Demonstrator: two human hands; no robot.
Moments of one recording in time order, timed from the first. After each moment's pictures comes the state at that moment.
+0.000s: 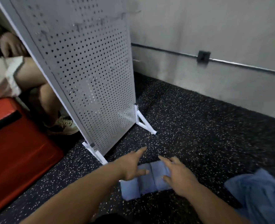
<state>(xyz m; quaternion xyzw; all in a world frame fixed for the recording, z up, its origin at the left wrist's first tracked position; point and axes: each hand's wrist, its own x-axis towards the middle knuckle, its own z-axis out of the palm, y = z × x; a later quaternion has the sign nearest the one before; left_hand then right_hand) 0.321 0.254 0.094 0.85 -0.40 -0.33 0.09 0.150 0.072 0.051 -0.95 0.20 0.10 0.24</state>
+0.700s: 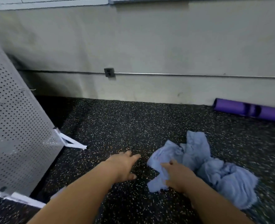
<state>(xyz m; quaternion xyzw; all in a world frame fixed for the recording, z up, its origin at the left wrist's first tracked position) 0.081 0.062 0.171 0.70 -0.67 -0.19 -0.16 -0.161 -0.049 0.095 -0.87 0.42 0.16 0.20</state>
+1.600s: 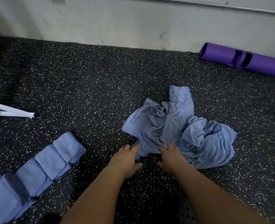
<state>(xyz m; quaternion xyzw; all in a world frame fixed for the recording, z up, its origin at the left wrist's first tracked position) 0.008 -0.007 -0.057 0.69 -0.62 -0.36 -0.05 -0.206 -0.094 -0.079 -0.77 0.53 0.27 0.23</state>
